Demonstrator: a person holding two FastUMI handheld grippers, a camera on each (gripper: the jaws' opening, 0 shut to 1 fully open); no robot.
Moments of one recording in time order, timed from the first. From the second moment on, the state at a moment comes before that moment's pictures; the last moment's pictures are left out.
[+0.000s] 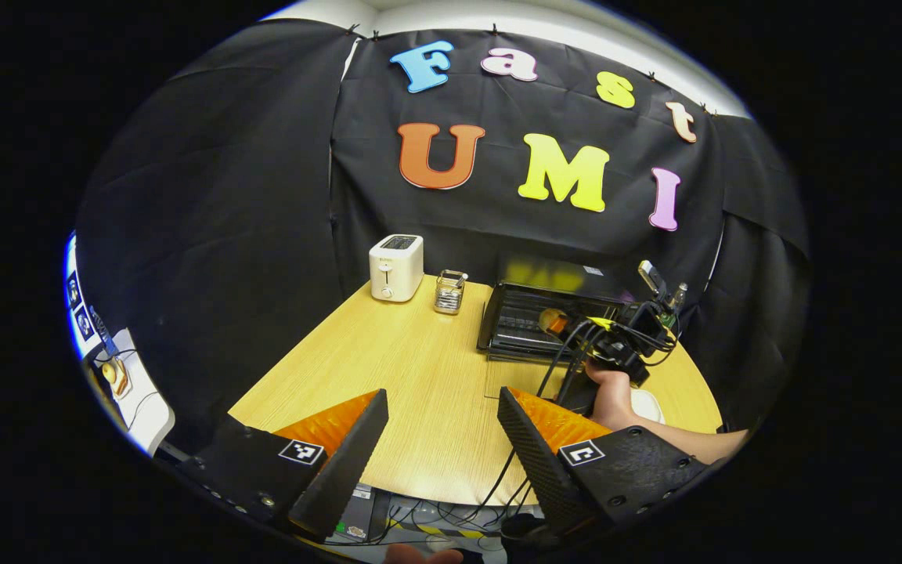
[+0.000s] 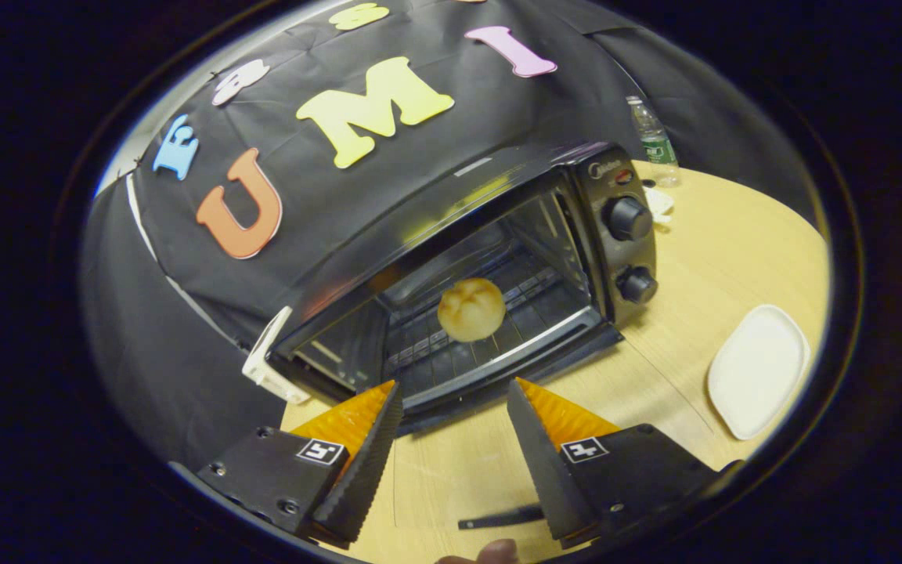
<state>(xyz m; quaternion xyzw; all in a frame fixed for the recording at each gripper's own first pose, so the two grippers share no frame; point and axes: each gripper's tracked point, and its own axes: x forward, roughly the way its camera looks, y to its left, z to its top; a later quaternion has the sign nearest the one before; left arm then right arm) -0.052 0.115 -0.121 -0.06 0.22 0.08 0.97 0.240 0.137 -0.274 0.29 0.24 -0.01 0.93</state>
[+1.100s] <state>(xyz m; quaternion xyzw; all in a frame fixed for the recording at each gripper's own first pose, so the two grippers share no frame) -0.018 0.010 -0.216 -0.08 0.27 -0.03 0.96 0.009 0.001 -0.189 0.01 0.22 0.04 0.97</state>
